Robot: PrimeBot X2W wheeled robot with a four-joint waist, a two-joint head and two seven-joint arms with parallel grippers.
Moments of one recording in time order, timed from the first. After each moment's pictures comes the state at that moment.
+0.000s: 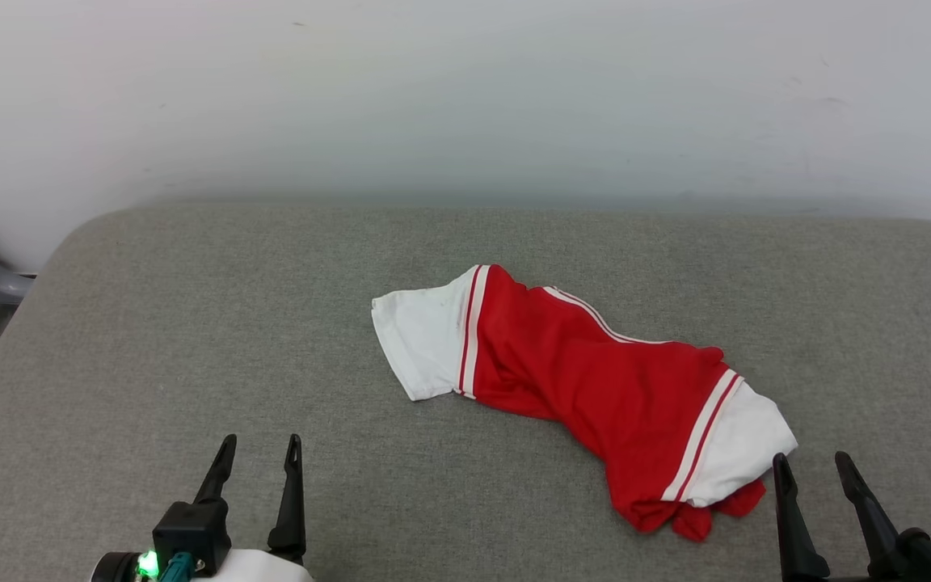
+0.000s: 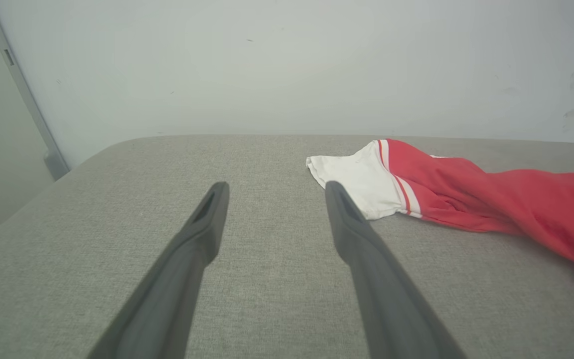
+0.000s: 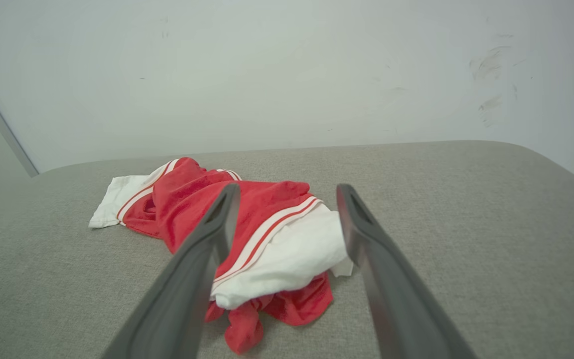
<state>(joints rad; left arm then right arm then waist) 0.05 0.06 -0.02 0.17 -0.08 -0.03 -0.26 0.18 -0.05 -0.06 0.04 0.17 0.13 -0.26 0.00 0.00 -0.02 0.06</state>
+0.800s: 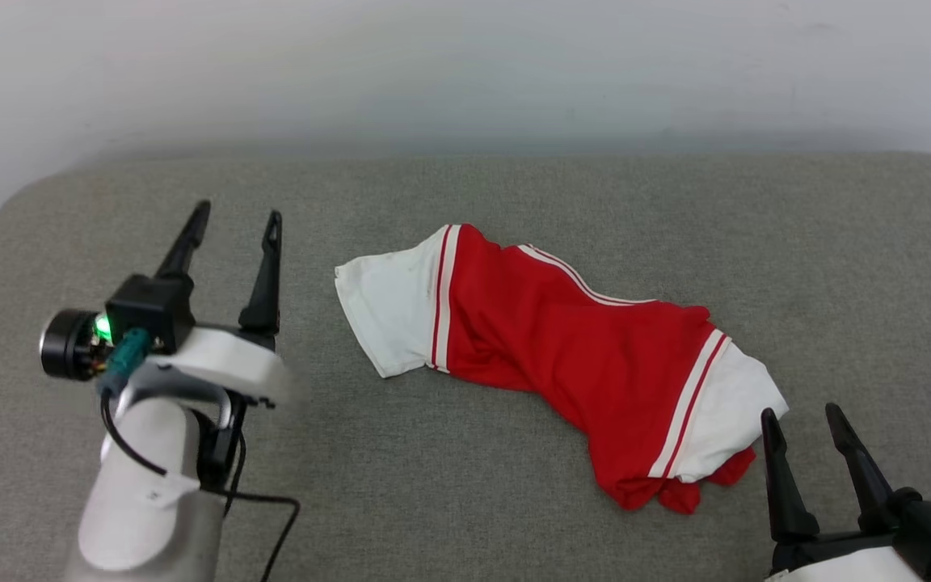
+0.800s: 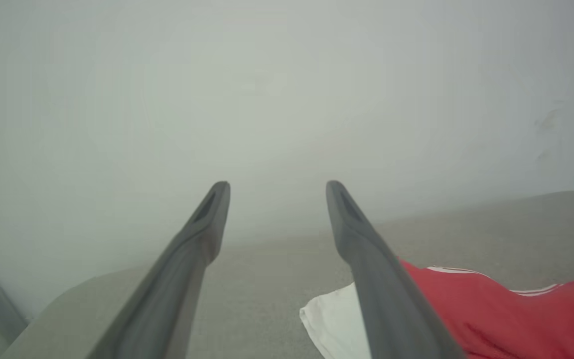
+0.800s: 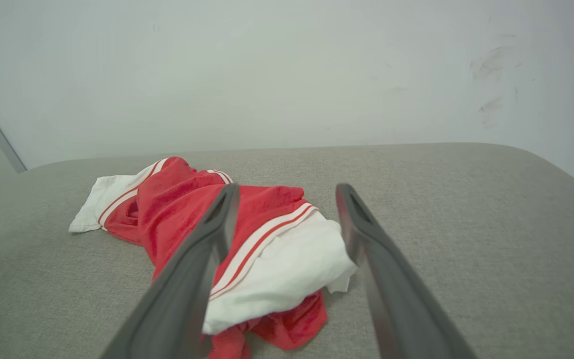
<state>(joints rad) -0.39 0.15 -0.02 0.30 -0.07 -0.11 -0.26 0.12 -0.05 -0.04 0.01 0.14 0.13 -0.26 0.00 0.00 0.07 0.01</state>
